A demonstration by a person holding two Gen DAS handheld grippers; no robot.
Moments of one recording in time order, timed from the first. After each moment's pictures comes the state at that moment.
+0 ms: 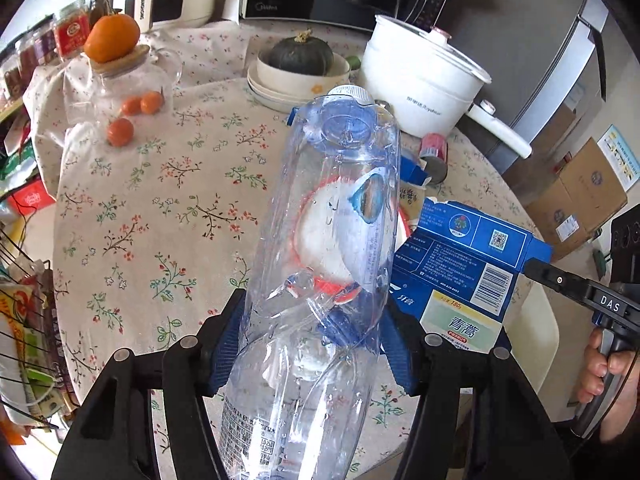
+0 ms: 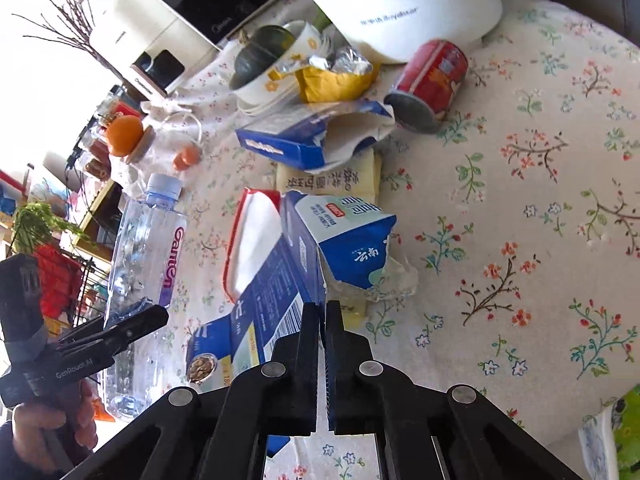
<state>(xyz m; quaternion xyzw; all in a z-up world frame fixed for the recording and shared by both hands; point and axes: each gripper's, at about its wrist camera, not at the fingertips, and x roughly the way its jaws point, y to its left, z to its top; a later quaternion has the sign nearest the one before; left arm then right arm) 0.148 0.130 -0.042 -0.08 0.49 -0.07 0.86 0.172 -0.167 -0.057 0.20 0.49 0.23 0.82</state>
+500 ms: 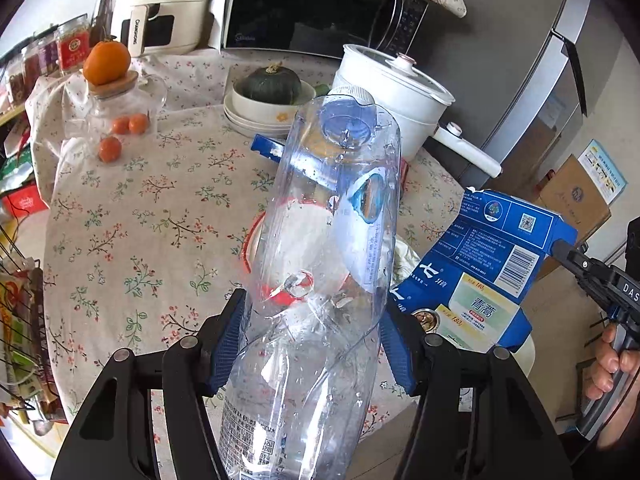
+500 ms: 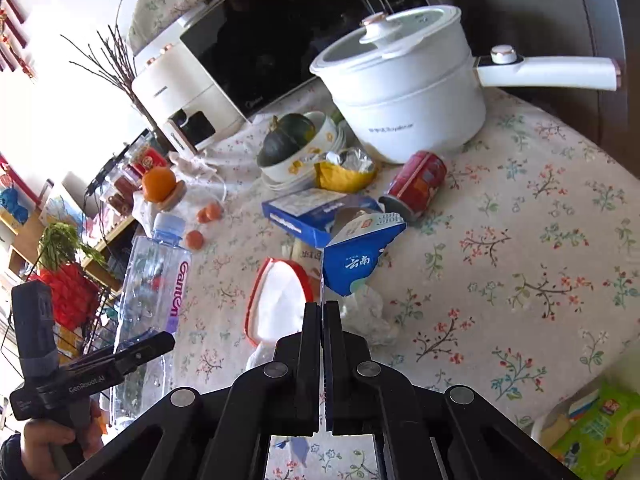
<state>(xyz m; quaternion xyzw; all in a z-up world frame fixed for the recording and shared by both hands) 0.125 0.094 -0.016 -0.10 0.45 -0.09 0.88 0.132 -0.214 0.013 0.18 0.40 0.22 0.87</state>
